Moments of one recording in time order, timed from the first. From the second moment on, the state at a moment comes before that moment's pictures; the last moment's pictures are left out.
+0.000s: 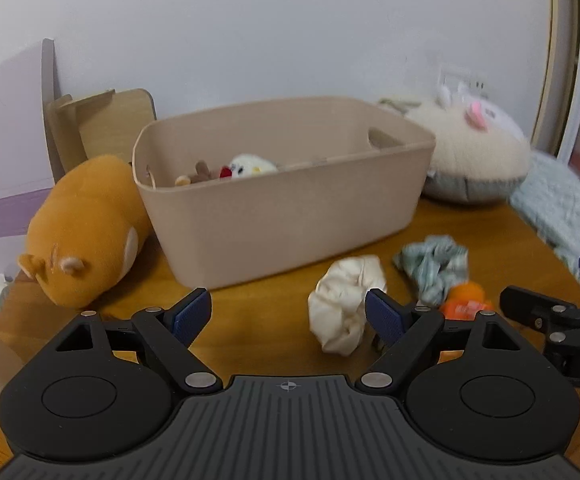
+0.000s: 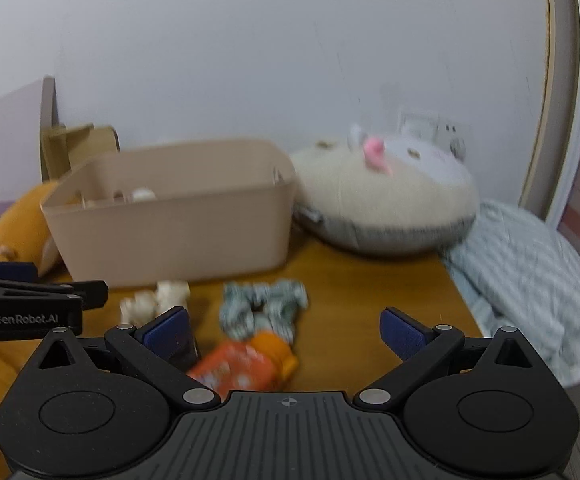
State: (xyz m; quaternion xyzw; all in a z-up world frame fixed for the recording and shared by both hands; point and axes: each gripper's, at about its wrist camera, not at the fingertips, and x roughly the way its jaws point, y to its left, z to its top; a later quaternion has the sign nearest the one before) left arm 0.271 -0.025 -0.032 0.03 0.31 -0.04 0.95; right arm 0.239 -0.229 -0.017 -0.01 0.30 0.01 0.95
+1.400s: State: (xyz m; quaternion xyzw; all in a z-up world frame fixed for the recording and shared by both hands) left arm 0.272 -0.013 -0.053 -0.02 0.33 -0.02 0.94; right arm 0.274 -0.233 -0.068 0.04 0.38 -0.01 0.93
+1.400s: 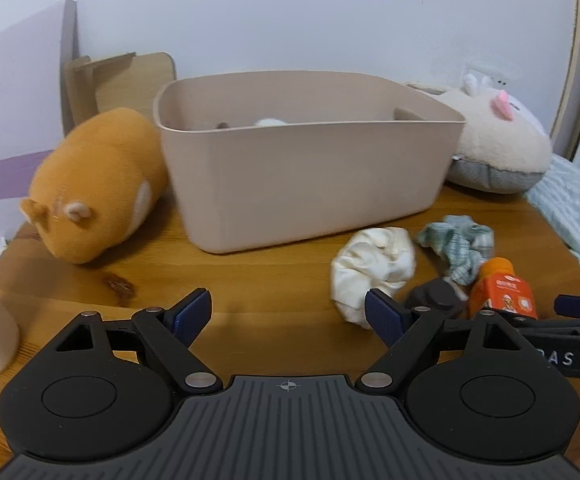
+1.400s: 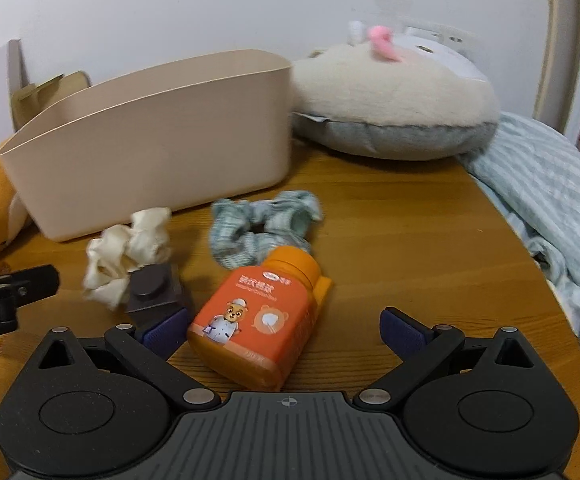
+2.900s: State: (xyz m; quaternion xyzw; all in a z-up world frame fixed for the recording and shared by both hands) left arm 0.300 -0.076 -0.091 0.00 0.35 0.02 0.94; right arm 0.283 -0.269 -0.083 0.00 0.37 0.04 0.93
